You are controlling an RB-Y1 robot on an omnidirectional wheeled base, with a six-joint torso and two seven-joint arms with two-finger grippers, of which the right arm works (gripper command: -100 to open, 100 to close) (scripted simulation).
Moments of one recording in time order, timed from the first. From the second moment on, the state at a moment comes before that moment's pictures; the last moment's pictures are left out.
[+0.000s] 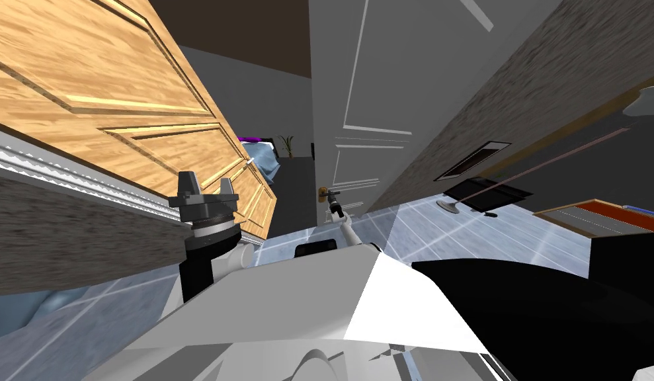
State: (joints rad) arm -0.22 0.01 0.03 -1.05 0.01 -0.32 0.00
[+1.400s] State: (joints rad) arm -0.22 -0.04 -0.09 -1.03 -0.01 -0.32 0.02
